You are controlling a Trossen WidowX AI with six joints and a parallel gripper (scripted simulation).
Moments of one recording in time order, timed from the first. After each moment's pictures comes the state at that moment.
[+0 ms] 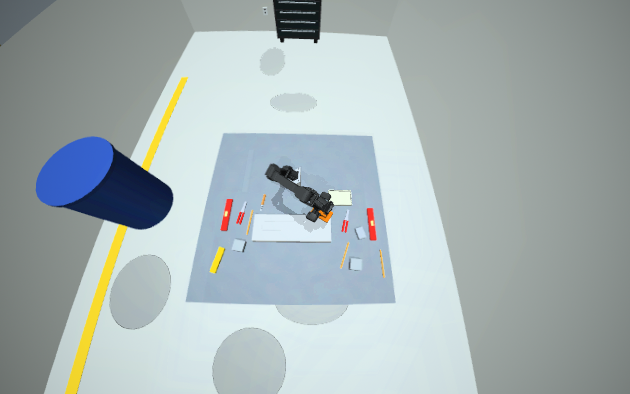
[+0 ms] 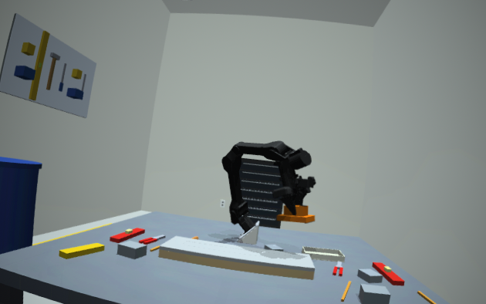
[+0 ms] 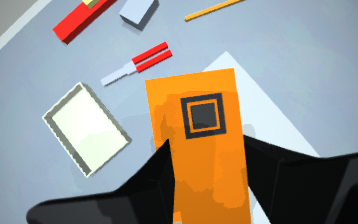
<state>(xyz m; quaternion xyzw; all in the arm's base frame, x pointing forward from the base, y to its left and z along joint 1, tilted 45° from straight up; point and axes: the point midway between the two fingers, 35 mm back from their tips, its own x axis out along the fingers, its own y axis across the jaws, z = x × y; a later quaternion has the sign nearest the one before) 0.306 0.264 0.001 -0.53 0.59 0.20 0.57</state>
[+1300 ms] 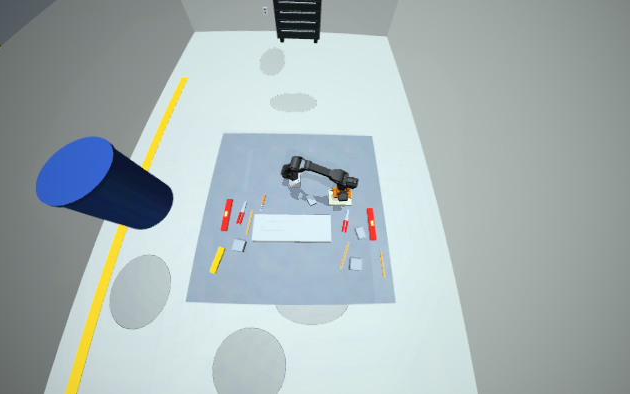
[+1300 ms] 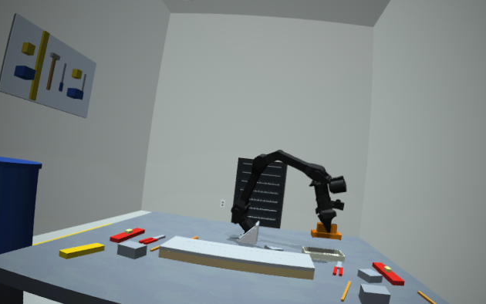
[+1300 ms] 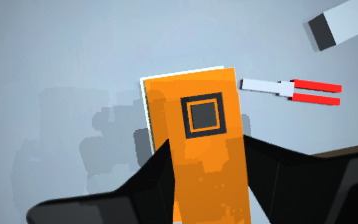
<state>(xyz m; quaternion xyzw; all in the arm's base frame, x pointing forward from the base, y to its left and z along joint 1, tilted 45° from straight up) 0.134 0.313 -0.165 -0.63 0.58 0.37 0.36</state>
